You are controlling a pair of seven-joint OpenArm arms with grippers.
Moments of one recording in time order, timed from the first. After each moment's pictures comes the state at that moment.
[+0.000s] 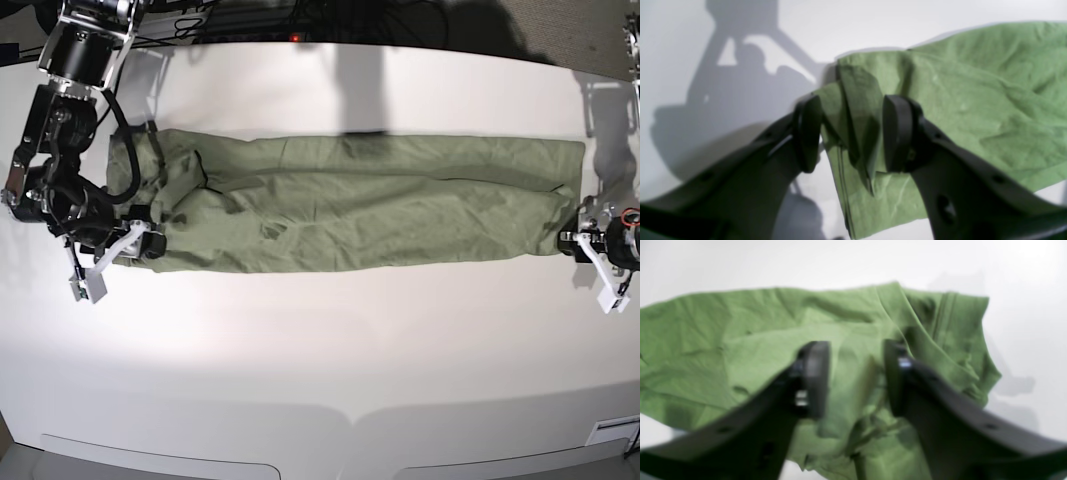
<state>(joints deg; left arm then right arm) -17.0 -32.3 -2.2 61.5 -37.7 -26.8 60.5 5.2 15.8 23.7 88.6 32.0 32.0 -67.9</state>
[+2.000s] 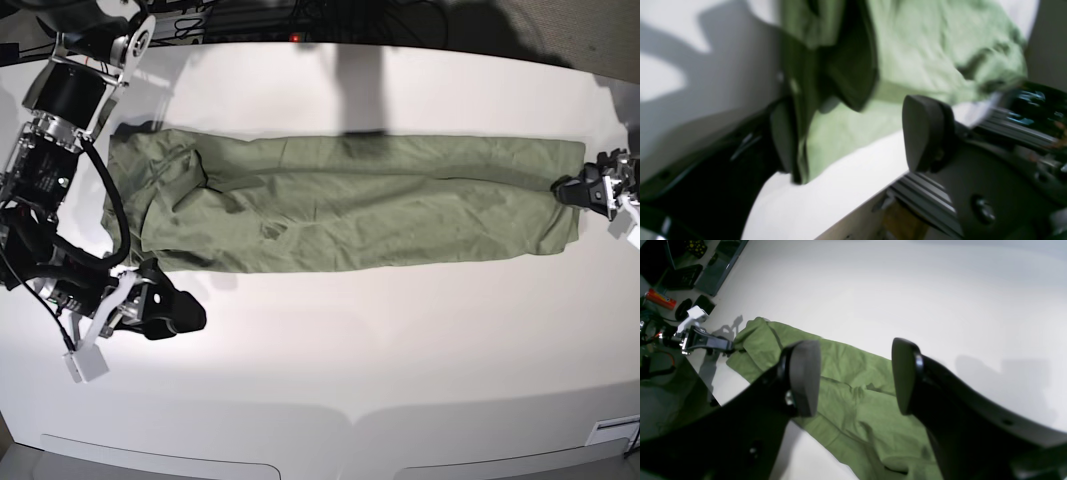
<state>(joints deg) -17.6 -38.6 -2.6 31.5 -79.4 -39.7 79.5 15.4 16.1 23.7 98.8 61.7 34.6 -85.8</state>
